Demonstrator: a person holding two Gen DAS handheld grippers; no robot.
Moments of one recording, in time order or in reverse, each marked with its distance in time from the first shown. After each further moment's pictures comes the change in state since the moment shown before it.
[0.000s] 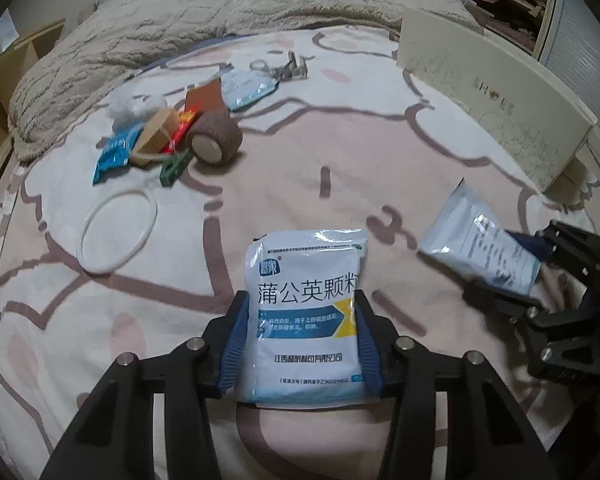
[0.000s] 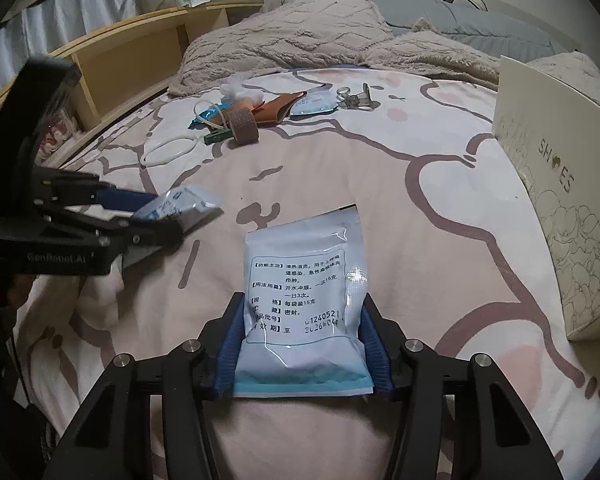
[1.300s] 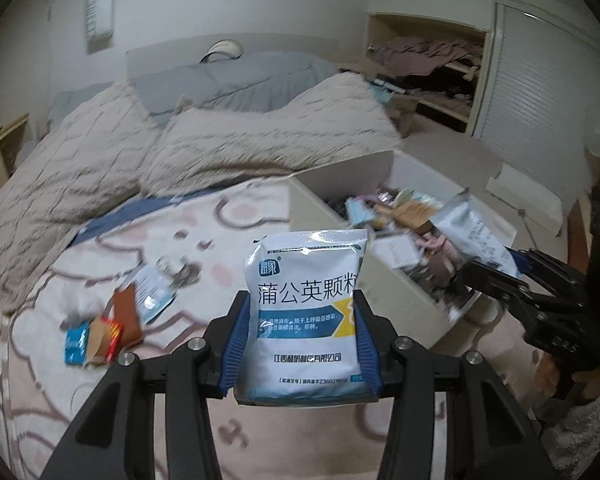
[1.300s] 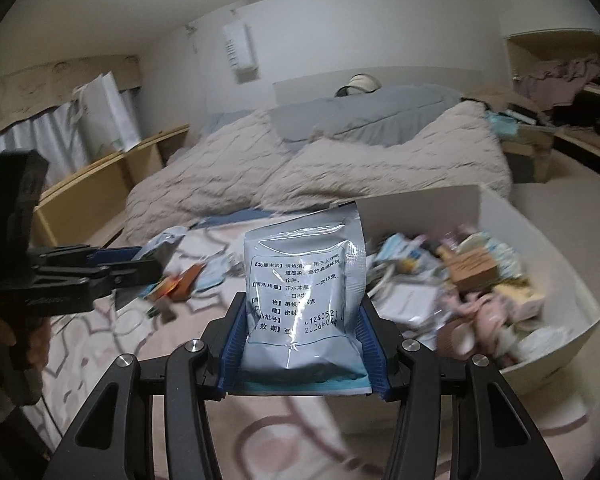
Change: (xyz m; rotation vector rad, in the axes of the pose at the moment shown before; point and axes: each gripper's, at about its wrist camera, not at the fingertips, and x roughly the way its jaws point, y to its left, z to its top) left arm -0.099 -0.119 0.150 0.086 -0.301 -0.159; right arm -0.165 -0.136 0.068 0.210 -0.348 -0.141
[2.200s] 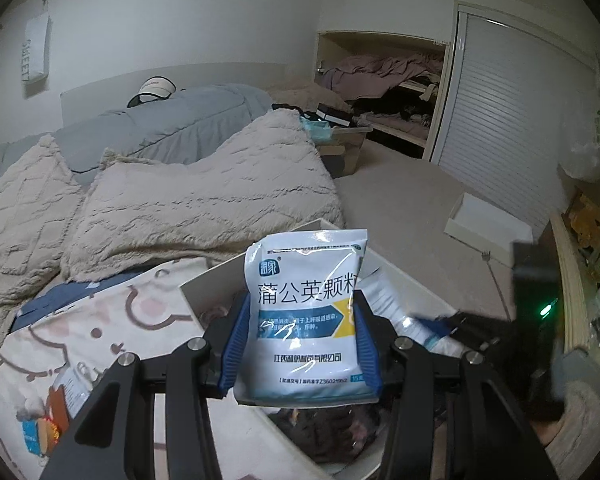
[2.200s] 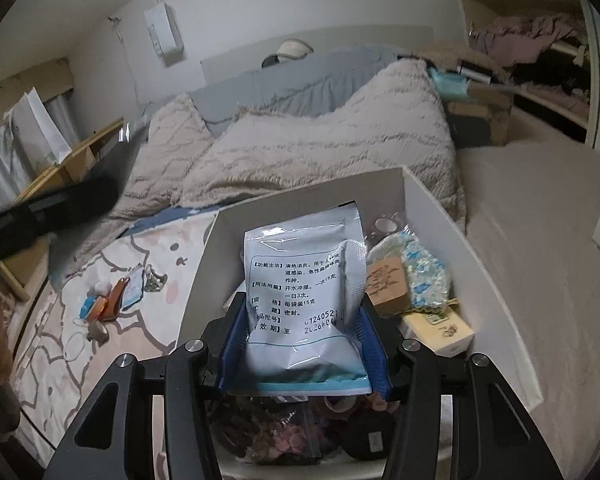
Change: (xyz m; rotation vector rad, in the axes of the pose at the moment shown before) left arm 0.062 -0.091 0.120 0.046 -0.070 -0.135; right arm 0.052 -0.105 0.048 0.113 0.176 -0.108
